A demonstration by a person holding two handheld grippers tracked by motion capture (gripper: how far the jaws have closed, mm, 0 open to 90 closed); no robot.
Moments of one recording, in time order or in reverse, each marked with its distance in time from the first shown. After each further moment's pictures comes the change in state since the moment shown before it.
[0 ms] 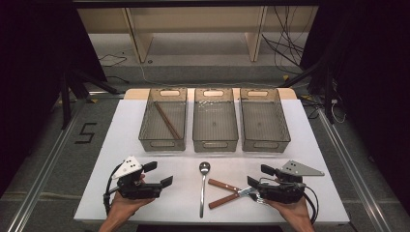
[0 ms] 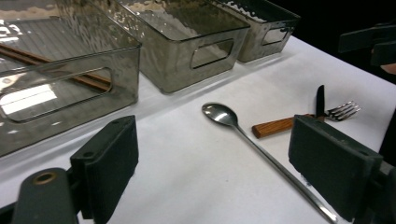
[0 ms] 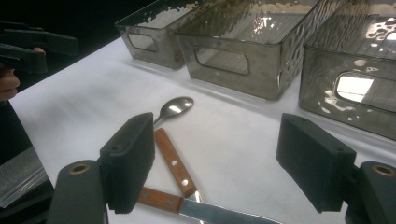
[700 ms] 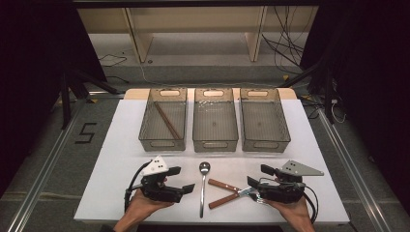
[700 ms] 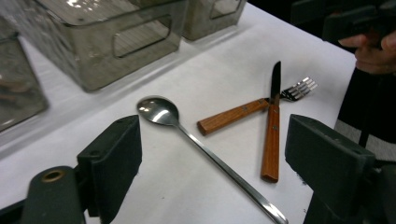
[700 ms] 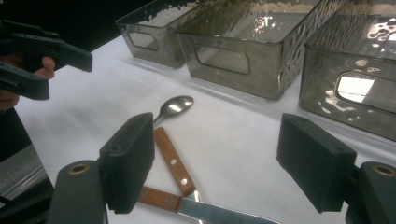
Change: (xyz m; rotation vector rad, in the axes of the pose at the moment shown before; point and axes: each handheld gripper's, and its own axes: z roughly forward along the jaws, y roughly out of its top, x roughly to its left) left arm -0.039 0.011 0.043 0.144 -0.141 0.078; right arm -0.001 0.000 0.001 0.003 0.004 -0.010
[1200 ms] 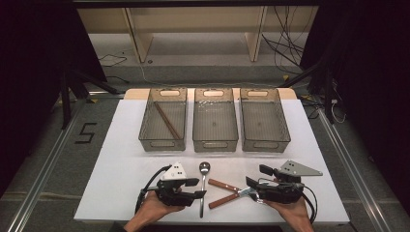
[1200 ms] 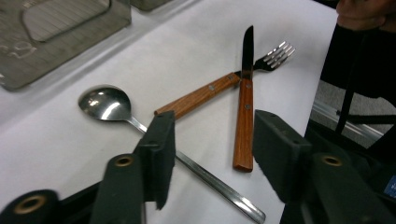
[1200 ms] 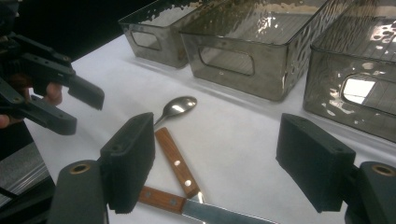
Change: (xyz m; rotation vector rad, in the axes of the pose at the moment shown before) left arm -0.020 0.000 0.030 0.123 -0.087 0.088; right arm 0.004 0.001 0.001 0.003 0.002 -0.009
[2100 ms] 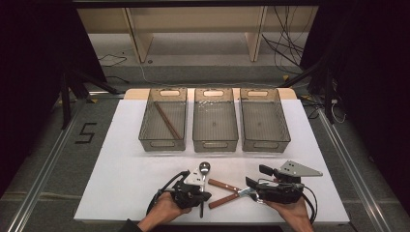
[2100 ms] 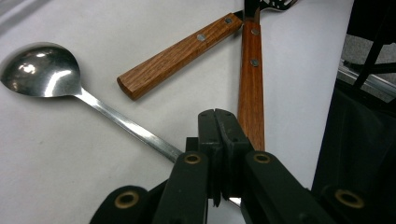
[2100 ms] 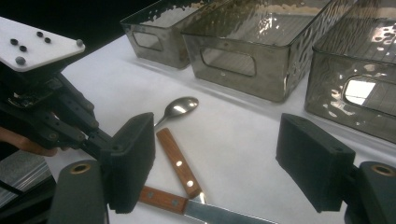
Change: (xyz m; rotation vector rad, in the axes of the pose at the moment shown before) left arm -0.005 -0.006 0.045 0.190 -0.008 0.051; right arm 0.001 0.001 0.000 -0.004 0.003 -0.005
